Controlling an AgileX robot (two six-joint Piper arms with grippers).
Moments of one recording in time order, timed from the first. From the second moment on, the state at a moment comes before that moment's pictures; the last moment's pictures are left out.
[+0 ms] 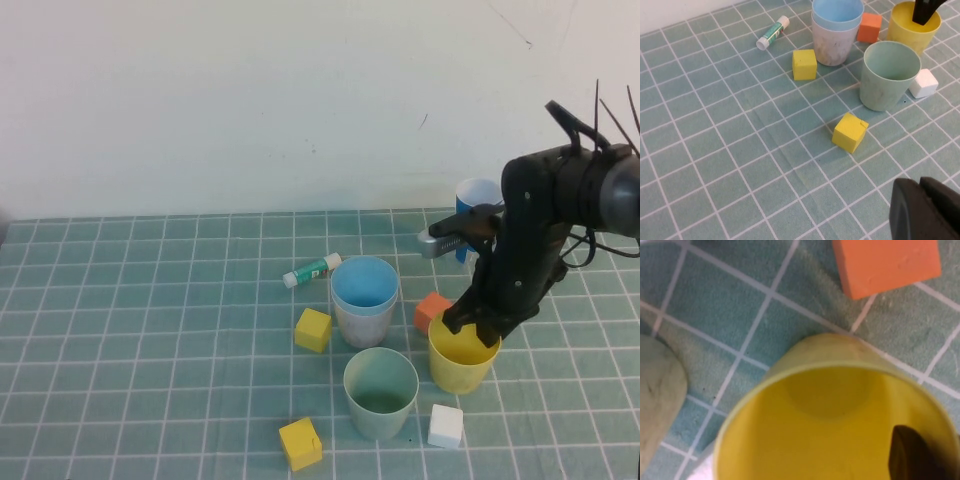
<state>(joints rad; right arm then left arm) 0.38 2.16 -1.52 0.05 0.94 -0.15 -0.48 0.31 -0.43 -0.10 0.74 0.01</state>
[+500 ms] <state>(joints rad) 0.39 1.90 -1.63 0.04 1.10 -0.24 -0.48 0.31 -0.42 -0.10 0.75 0.01</state>
